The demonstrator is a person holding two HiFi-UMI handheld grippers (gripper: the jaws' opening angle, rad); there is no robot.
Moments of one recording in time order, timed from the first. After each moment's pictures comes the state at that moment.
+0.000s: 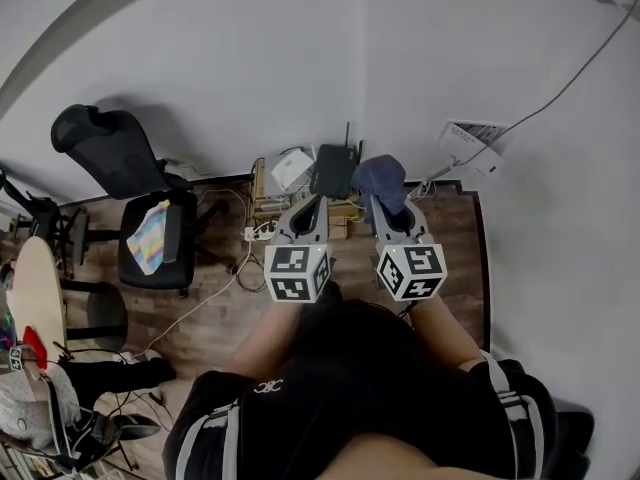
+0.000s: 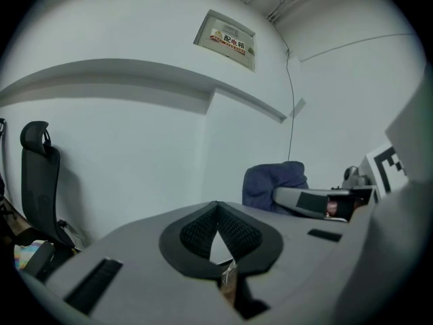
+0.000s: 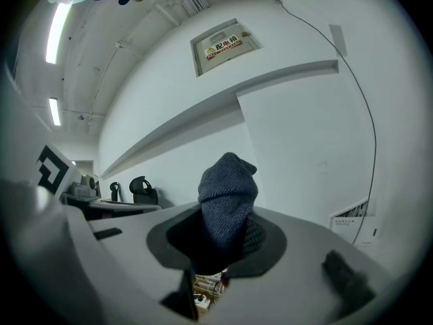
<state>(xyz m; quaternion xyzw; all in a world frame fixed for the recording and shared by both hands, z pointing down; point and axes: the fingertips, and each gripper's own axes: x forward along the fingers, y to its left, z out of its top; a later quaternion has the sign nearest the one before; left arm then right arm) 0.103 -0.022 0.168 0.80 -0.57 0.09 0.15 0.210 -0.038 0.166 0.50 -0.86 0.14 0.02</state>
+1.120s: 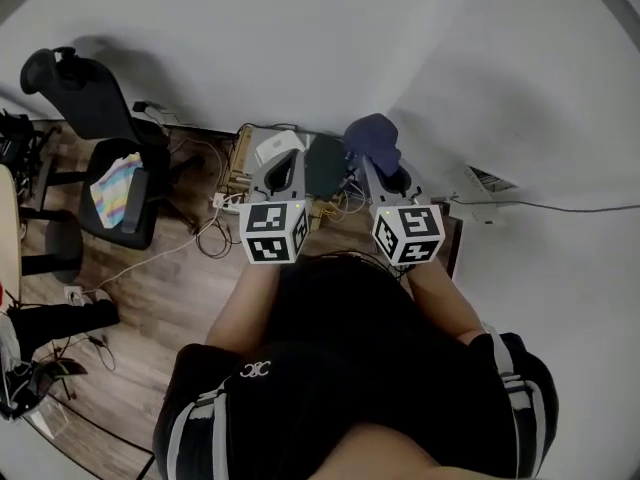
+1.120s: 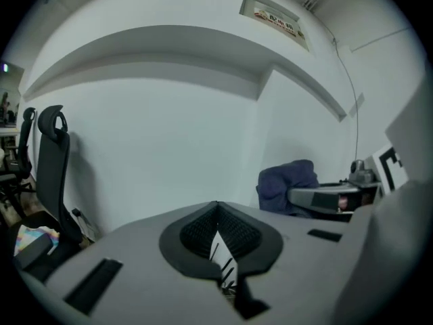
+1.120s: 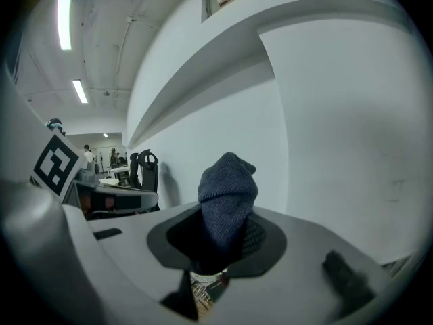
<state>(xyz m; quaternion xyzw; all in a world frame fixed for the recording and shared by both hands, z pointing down) 0.035 -0.208 0.200 0.71 -0.68 0.05 0.20 0.160 -0.251 0.192 0.37 -0.91 0.10 0.14</state>
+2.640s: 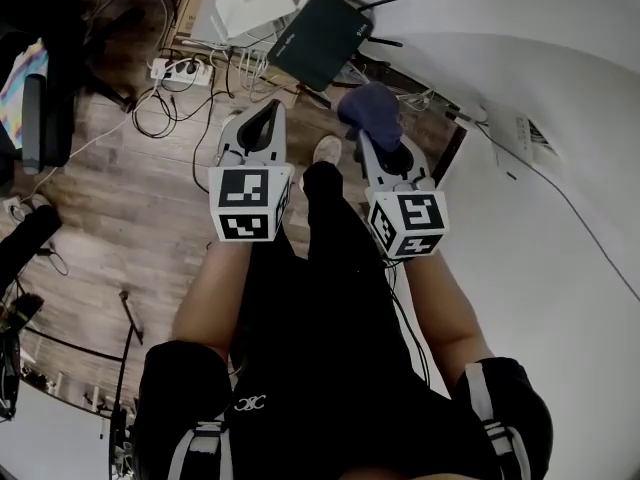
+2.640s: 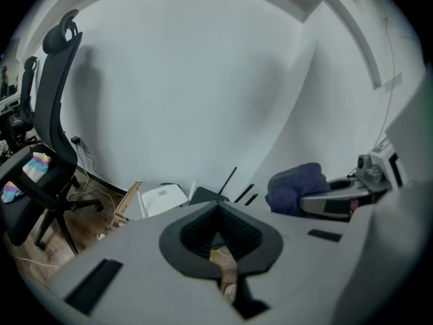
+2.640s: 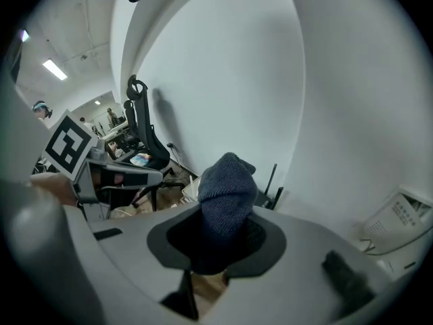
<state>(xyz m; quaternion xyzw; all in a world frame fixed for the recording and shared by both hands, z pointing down) 0.025 -0.191 0.483 0.66 -0.64 0.14 0.38 0.164 -0.221 0.473 0.31 -0.85 0.22 0.36</state>
